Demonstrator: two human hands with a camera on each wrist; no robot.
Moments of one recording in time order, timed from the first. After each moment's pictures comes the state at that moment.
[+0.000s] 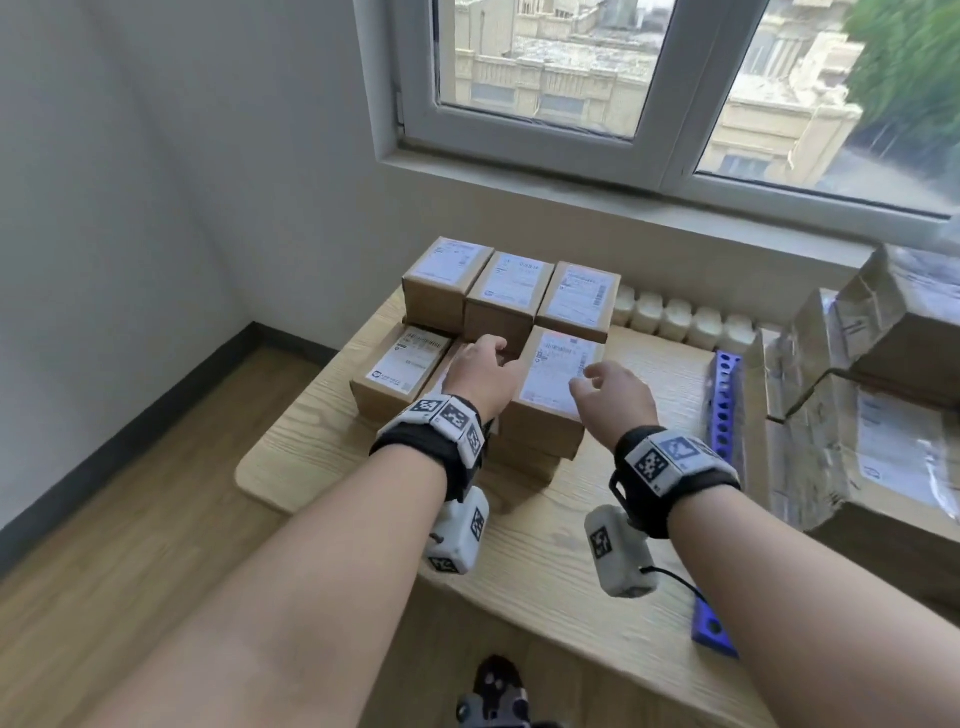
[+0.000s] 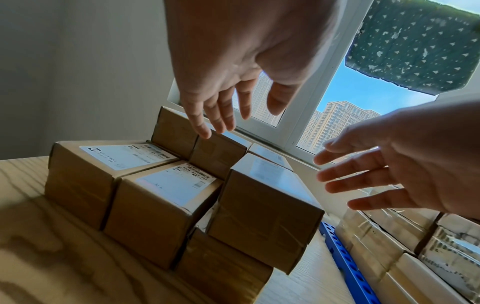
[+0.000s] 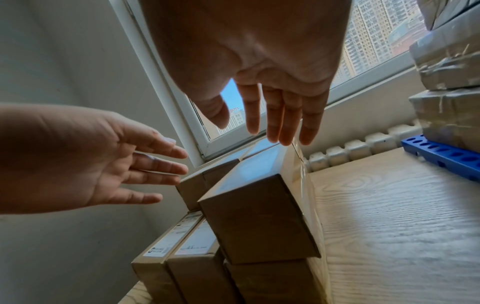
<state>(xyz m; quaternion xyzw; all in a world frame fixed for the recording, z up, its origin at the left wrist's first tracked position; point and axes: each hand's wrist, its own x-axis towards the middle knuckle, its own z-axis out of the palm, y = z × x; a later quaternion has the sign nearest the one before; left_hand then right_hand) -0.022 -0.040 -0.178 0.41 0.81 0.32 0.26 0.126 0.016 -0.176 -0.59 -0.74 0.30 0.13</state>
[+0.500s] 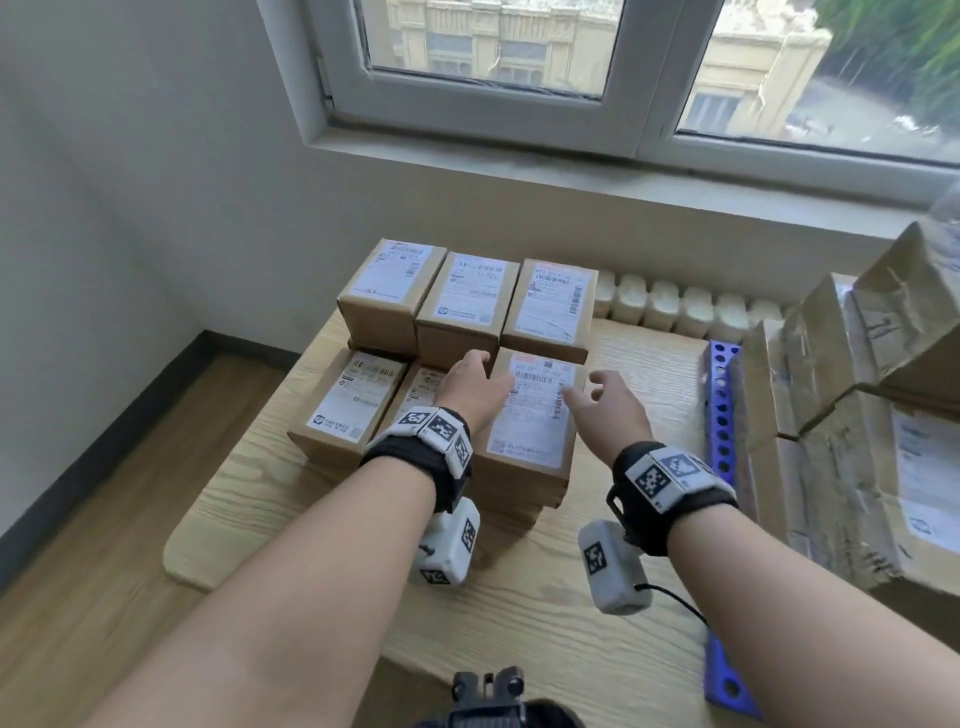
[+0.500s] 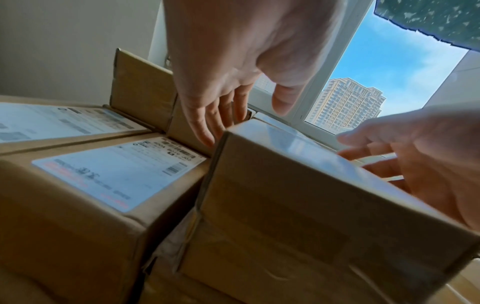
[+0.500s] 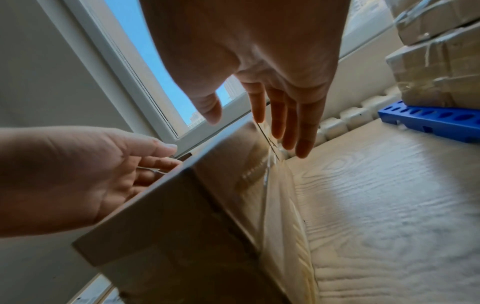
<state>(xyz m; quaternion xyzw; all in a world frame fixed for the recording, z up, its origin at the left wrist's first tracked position) -0.039 0.056 -0.216 0.40 0.81 0.26 0.35 0.116 0.096 -0.216 -0.64 -0.65 0.39 0.14</state>
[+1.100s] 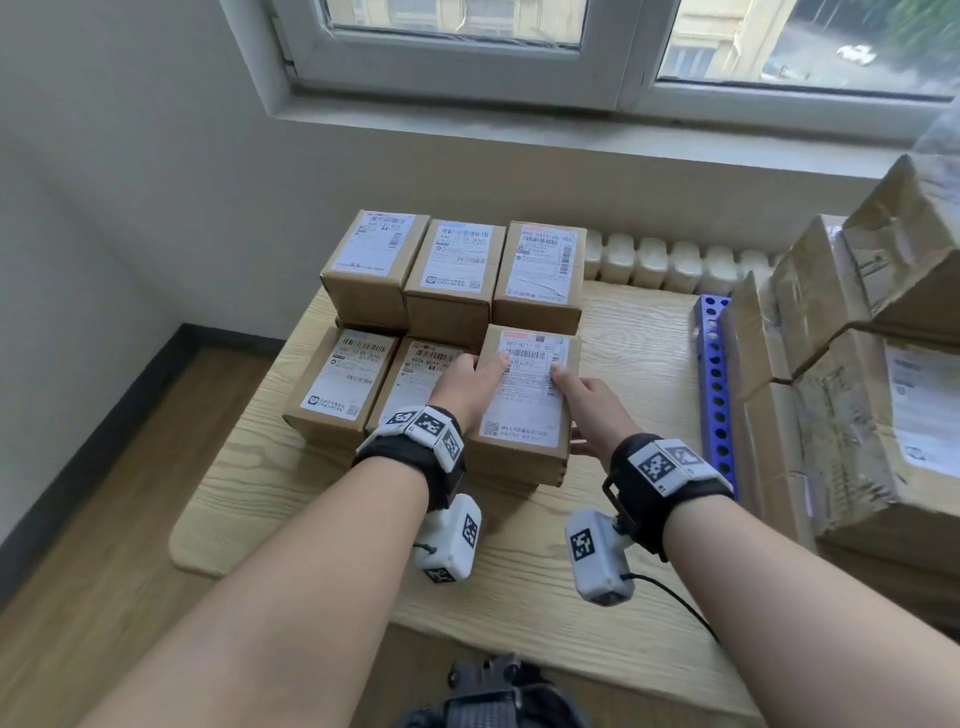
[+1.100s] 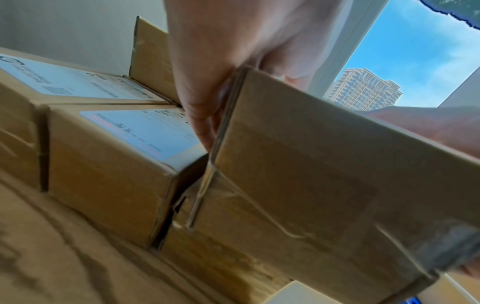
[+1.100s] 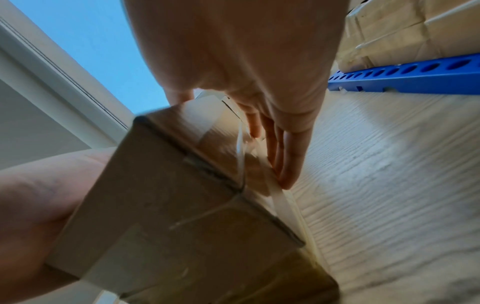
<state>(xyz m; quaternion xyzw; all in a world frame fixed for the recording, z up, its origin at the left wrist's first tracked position) -0.040 0.042 -0.244 0.34 0.78 0.31 0.43 0.116 0.076 -0.248 -0.61 -0.50 0.59 0.17</state>
